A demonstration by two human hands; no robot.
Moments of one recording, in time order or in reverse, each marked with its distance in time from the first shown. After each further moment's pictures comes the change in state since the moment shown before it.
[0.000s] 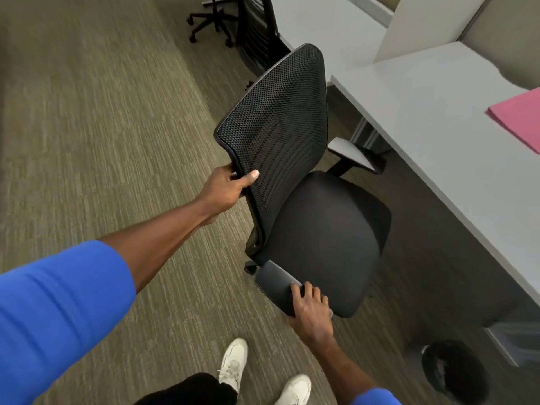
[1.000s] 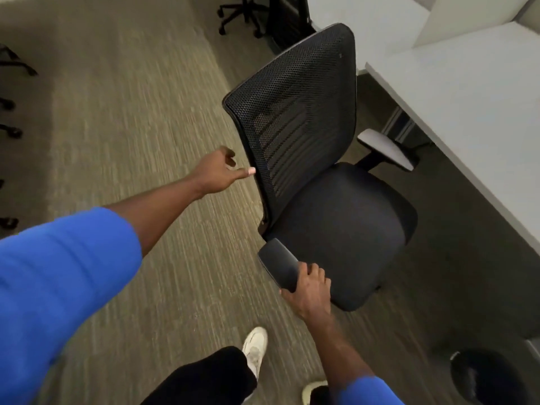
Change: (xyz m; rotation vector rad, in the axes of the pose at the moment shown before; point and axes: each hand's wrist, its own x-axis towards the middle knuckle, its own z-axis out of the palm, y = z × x) left_hand -0.006 -0.003 -0.083 0.649 0.110 -0.131; right_hand 0.018 -0.065 -0.027 0.259 0.048 0.079
